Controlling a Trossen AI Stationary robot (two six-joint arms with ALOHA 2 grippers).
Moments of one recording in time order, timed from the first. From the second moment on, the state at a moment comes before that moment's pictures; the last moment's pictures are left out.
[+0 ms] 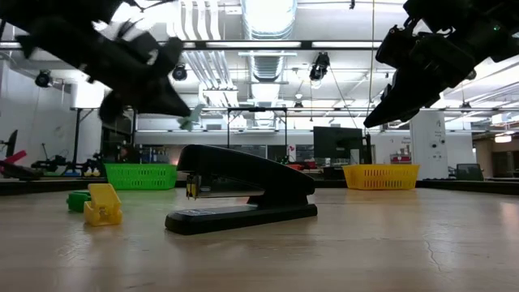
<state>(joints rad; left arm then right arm) -0.22 1.22 0.49 0.17 -0.90 -0.85 0.07 1.04 0.44 -0.03 0.16 0.25</state>
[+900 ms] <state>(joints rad) 0.37 1.72 1.01 0.30 -0.34 -0.41 0.07 1.04 0.42 -0.02 0.16 0.23</state>
